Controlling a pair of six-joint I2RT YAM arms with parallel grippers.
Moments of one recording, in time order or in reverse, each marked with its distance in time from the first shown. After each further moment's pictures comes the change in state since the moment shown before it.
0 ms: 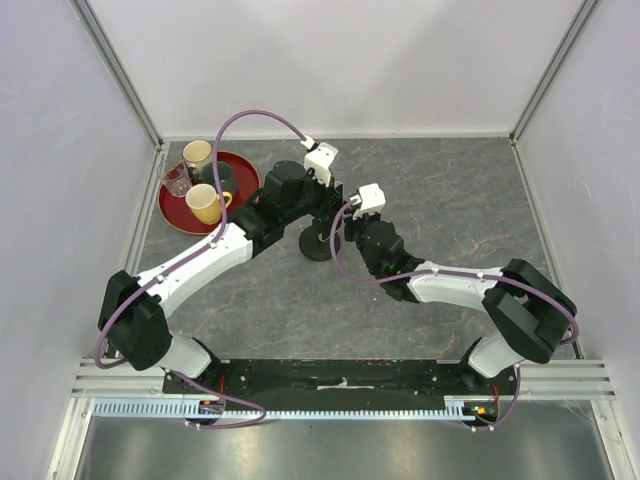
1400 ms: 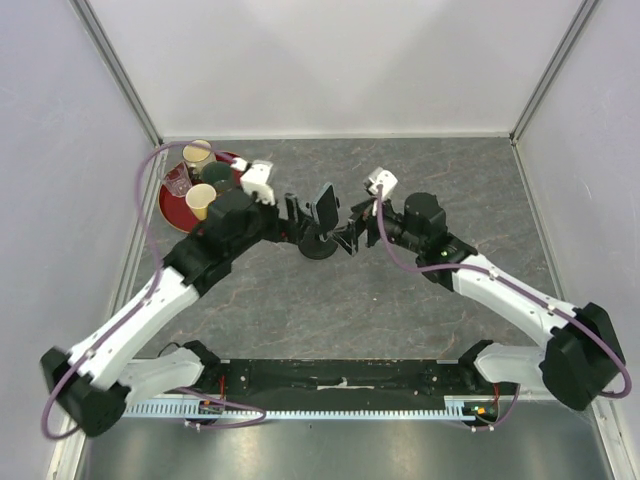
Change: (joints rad) left arm 0.018 -0.386 -0.175 -0.252 -0.124 -0.275; right arm -0.198 -0.321 0.060 -0.511 -0.776 0.064
